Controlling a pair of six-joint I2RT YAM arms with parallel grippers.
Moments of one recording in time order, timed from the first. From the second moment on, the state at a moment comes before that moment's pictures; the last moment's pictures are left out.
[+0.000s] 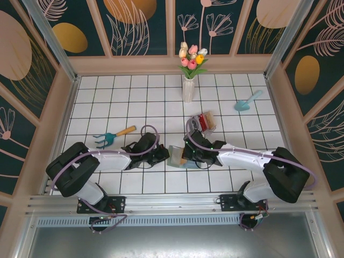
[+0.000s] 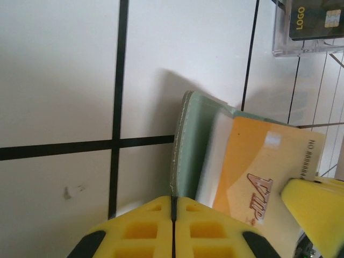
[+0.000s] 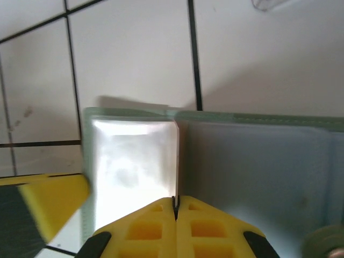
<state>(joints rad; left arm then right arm) -0.81 1.54 0.53 0.21 0.23 -1.15 0.90 1.38 0.66 -0.28 0.05 1.00</state>
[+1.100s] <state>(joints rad) -0.84 1.69 0.65 0.22 0.29 -1.05 0.88 1.27 0.71 -0.49 0.14 0.96</state>
